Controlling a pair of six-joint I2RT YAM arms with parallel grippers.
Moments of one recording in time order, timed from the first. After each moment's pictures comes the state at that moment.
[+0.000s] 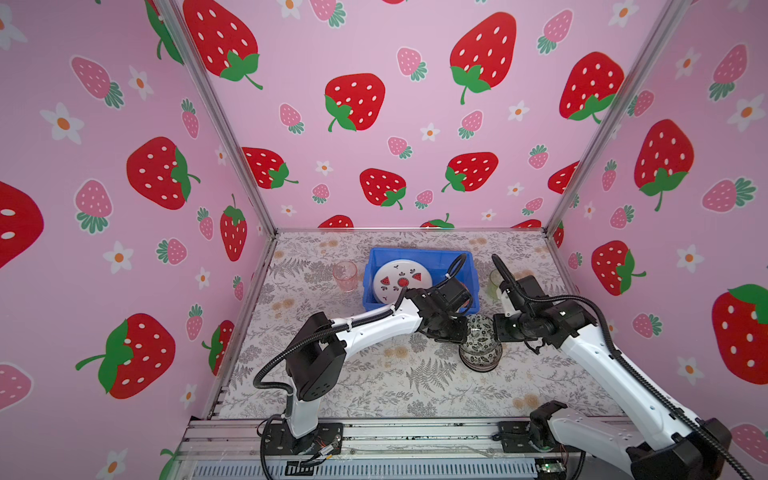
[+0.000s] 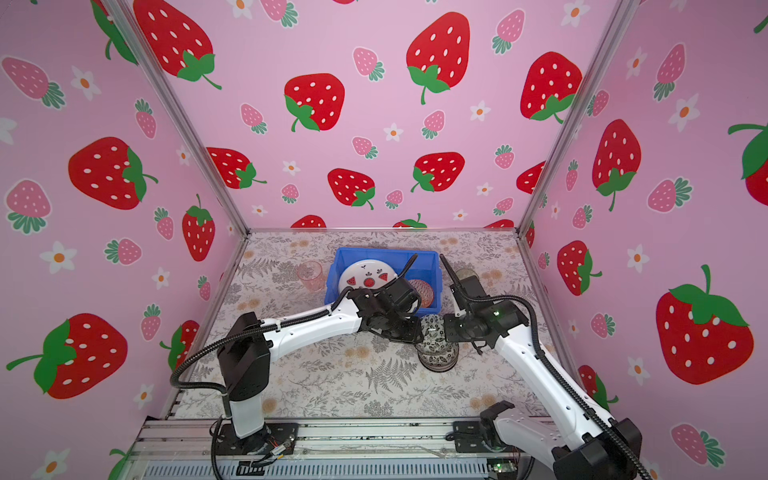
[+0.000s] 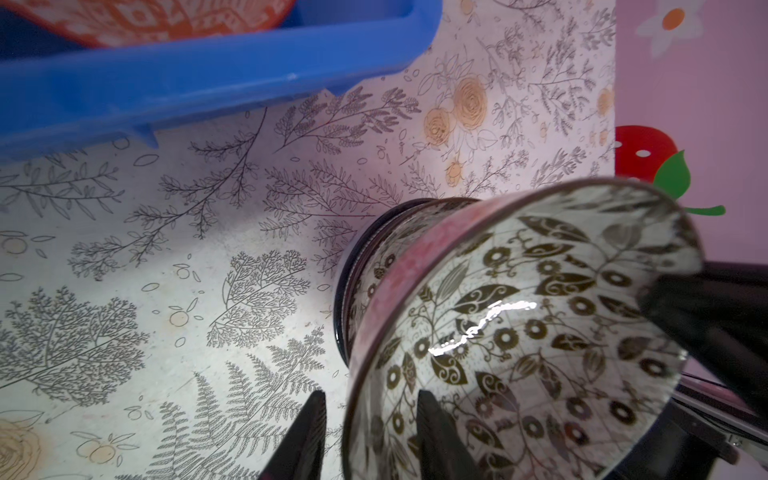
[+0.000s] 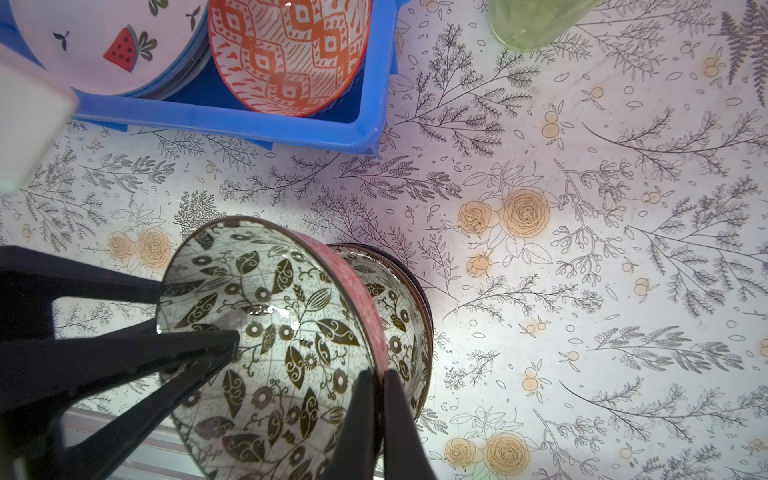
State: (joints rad) left arm -0.99 1.90 1.54 -0.71 0.25 -0.73; right arm 0.53 1.08 1.01 -1.07 0.01 0.35
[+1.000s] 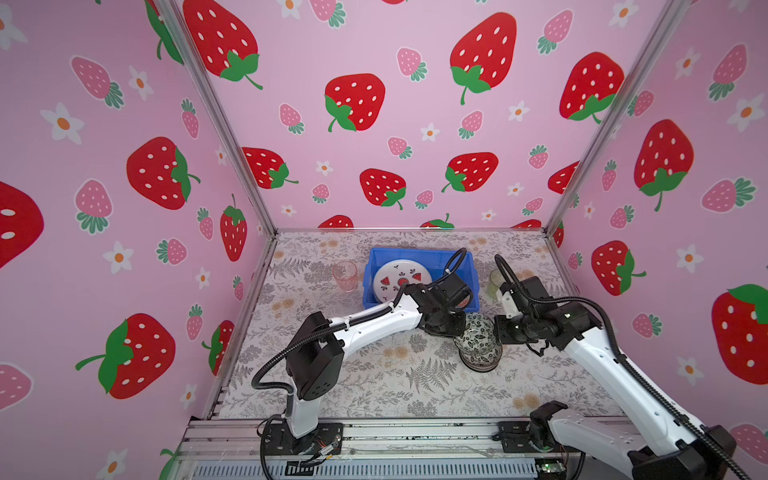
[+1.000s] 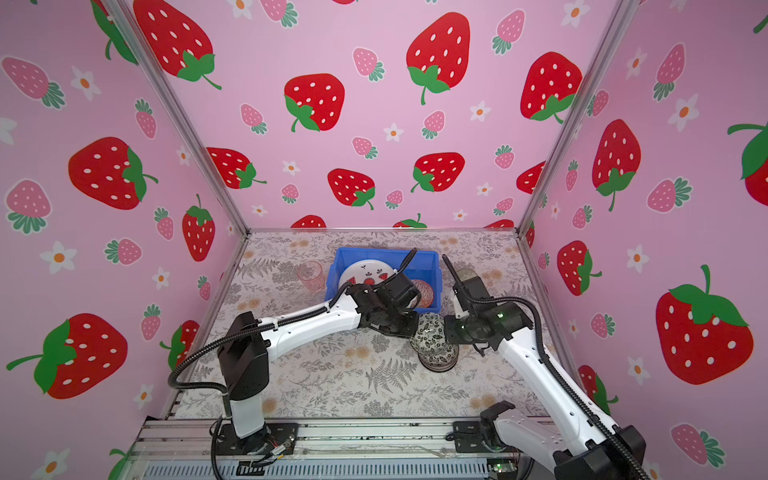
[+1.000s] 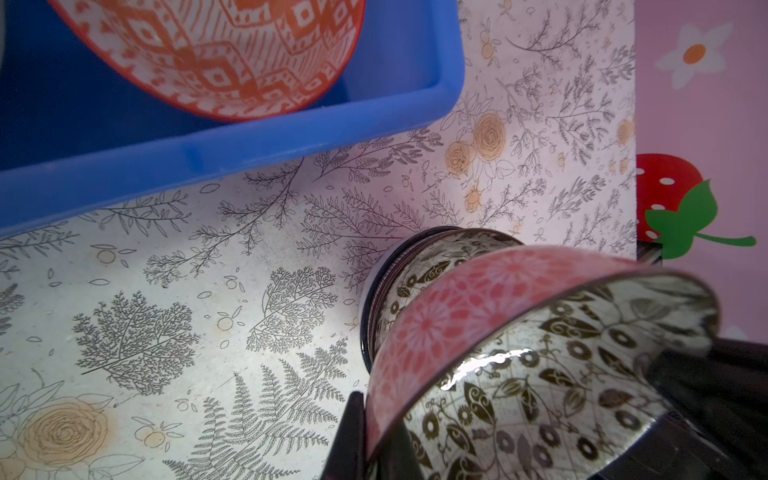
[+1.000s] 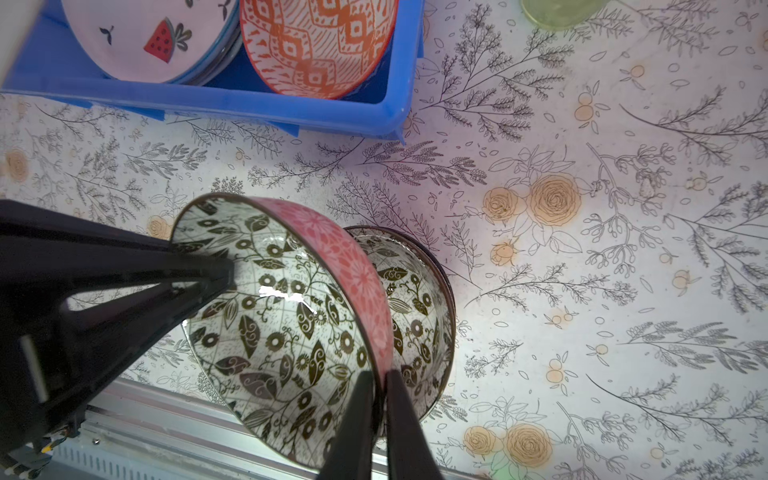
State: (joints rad) left arm -0.98 1.90 1.61 -0.77 0.18 -0.70; right arm 0.52 1.04 1.01 -1.08 -0.07 0.36
